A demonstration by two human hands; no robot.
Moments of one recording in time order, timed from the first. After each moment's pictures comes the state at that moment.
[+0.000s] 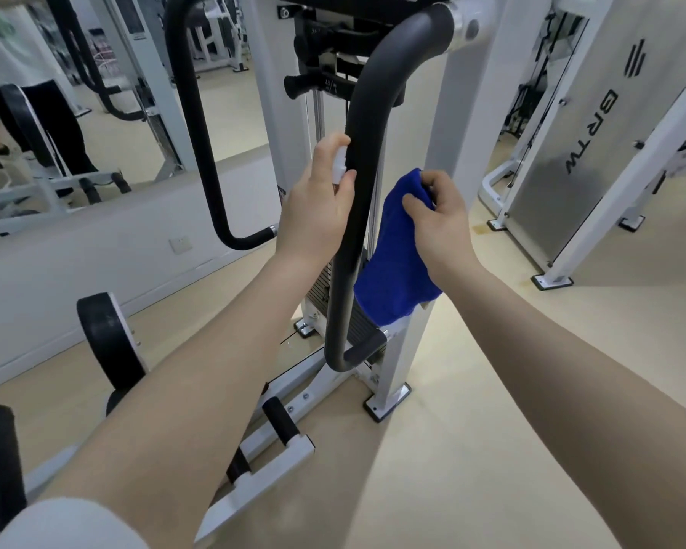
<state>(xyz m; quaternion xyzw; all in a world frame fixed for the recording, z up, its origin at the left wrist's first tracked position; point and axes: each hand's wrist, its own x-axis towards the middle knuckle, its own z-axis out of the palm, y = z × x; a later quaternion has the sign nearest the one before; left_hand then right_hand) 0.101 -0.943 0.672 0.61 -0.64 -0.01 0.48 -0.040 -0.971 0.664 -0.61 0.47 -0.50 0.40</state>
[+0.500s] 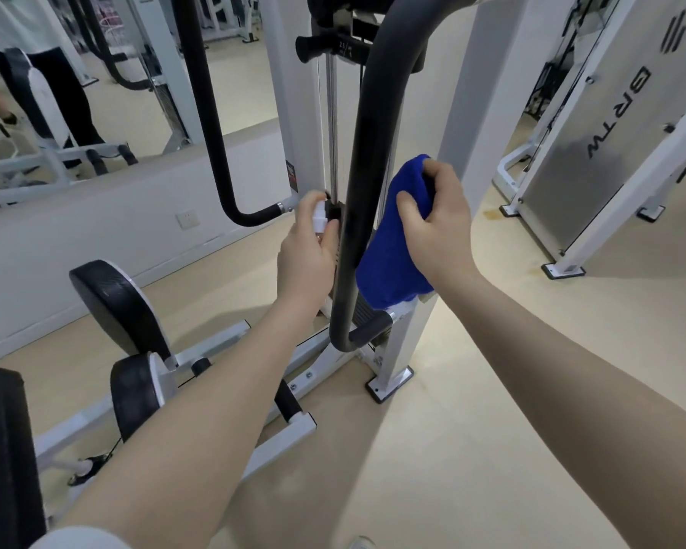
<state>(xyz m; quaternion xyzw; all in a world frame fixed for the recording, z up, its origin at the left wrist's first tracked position) 0.105 -0.913 0.596 0.69 -0.51 -0.13 0.49 -0.032 -0.954 0.640 -0.69 0.45 -0.49 0.28</state>
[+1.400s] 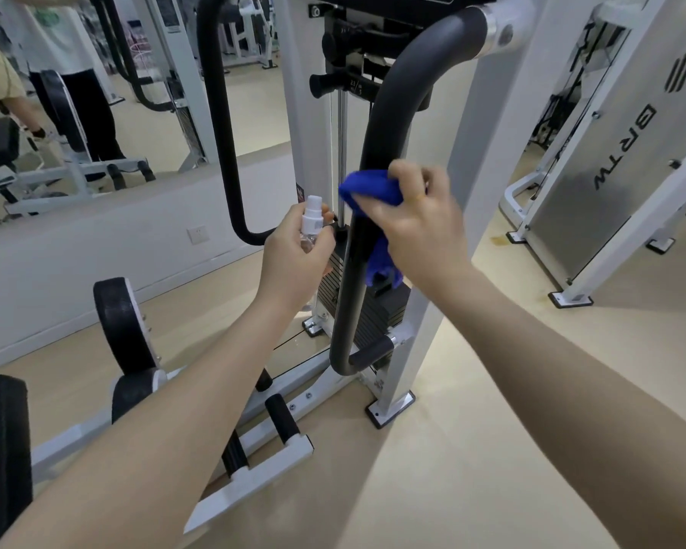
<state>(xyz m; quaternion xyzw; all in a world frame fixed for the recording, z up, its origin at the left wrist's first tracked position) 0.116 -0.903 0.642 0.60 -0.50 -0.21 0.58 -0.021 -0.978 0.658 -0.86 0.36 -0.34 -0.12</state>
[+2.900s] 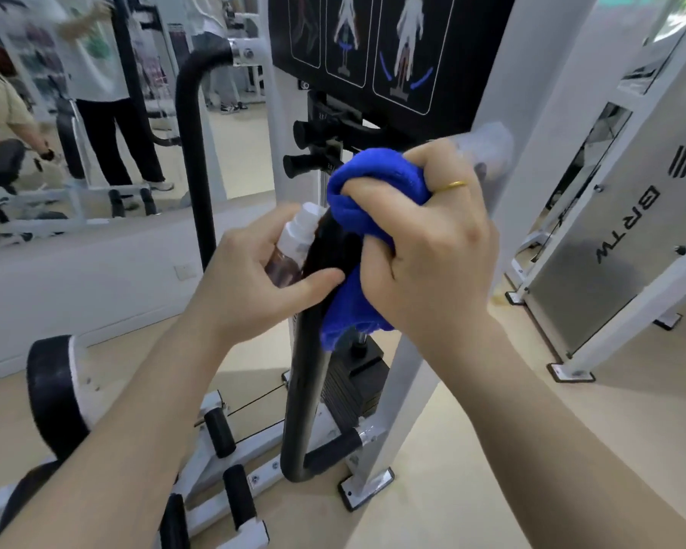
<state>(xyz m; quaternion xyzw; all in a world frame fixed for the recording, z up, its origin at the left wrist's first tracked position) 0.119 -0.976 0.730 0.54 -0.65 -0.12 0.52 -0.027 -1.031 0.763 -0.80 0.25 -0.54 -0.12</state>
